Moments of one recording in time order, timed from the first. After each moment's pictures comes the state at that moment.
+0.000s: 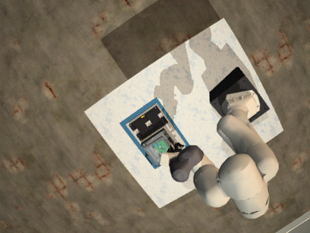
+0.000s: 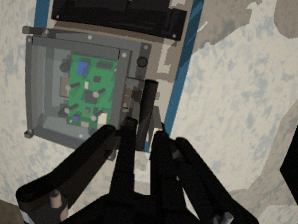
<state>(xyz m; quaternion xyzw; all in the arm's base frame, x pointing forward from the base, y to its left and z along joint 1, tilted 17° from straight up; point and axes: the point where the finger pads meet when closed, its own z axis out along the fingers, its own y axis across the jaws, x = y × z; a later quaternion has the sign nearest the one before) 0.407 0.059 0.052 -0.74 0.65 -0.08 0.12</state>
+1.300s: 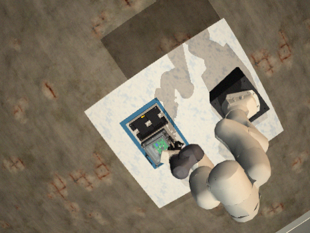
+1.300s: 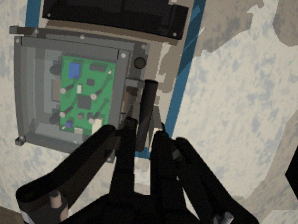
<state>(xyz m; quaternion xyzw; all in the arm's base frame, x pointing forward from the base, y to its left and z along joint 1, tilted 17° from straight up) 0.411 0.061 0.028 -0.74 0.65 -0.08 0.13</state>
